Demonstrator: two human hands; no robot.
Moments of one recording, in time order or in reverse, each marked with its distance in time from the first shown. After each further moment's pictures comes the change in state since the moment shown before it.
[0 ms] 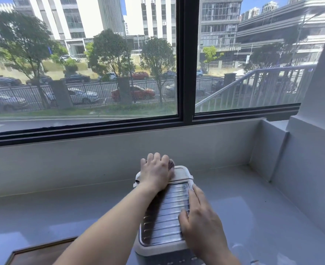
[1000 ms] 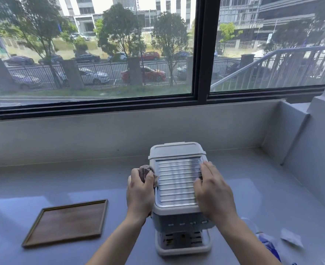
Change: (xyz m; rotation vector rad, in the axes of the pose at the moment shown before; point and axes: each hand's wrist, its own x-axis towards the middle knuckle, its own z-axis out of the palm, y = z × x) left_hand -0.160 -0.030 -0.012 -0.981 0.194 -0.659; right_hand 0.001 0.006 0.006 -0.029 0.060 -0.047
